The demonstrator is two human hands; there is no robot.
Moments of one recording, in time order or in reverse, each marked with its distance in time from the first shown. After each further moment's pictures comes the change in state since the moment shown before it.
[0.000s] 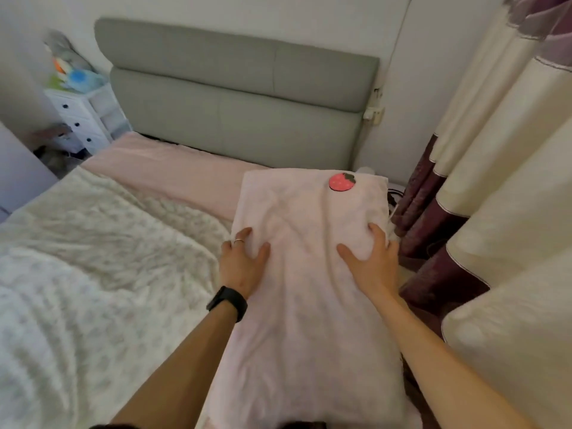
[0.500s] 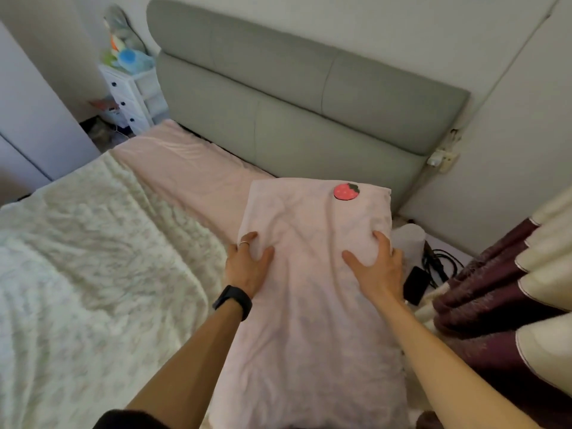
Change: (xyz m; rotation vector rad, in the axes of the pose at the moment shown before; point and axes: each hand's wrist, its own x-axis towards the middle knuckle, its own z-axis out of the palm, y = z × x) left_hand 0.222 0.045 0.071 -0.072 0.120 -0.211; right_hand 0.277 -0.055 0.102 -0.020 -0.221 -0.121
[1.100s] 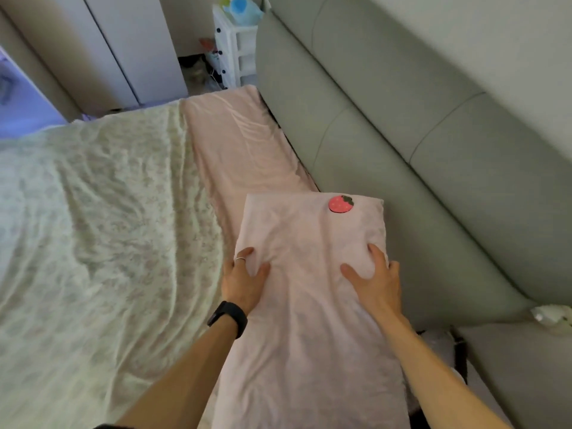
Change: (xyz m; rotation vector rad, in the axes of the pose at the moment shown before) left_hand 0.167 0.046 0.091 -0.172 0.276 -0.478; right_hand 0.310 -0.061 0.094 -0.136 -0.465 -0.287
